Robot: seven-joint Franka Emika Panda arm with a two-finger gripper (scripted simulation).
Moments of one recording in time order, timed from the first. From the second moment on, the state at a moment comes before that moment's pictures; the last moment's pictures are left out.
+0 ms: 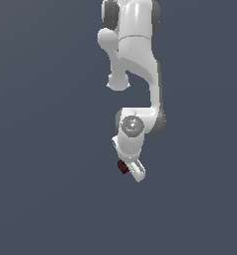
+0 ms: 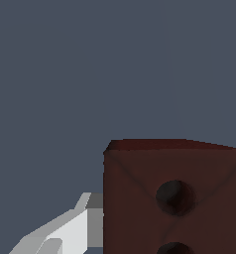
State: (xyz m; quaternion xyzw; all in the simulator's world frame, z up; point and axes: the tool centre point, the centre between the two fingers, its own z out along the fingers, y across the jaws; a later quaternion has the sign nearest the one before) arm 0.061 0.041 0.027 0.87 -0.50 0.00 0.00
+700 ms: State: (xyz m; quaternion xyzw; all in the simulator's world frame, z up) arm 0.059 0.036 0.035 0.87 -0.50 0.00 0.00
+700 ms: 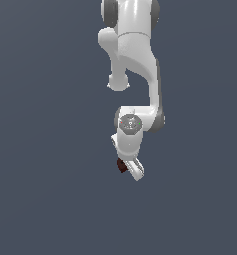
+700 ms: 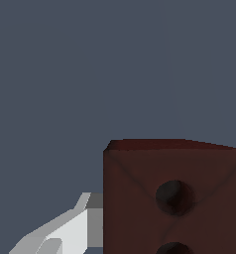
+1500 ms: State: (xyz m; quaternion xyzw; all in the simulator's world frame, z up) arm 0.053 -0.033 0.164 0.87 -0.50 0.00 0.00
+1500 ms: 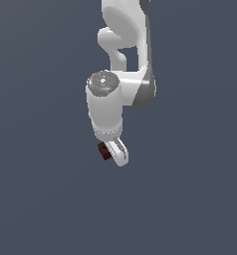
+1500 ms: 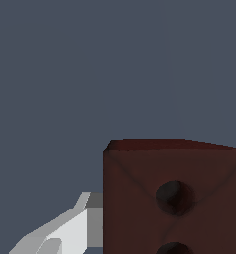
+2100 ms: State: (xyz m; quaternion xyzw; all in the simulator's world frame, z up) arm 0.052 -0.090 0.273 0.87 -0.50 0.00 0.00
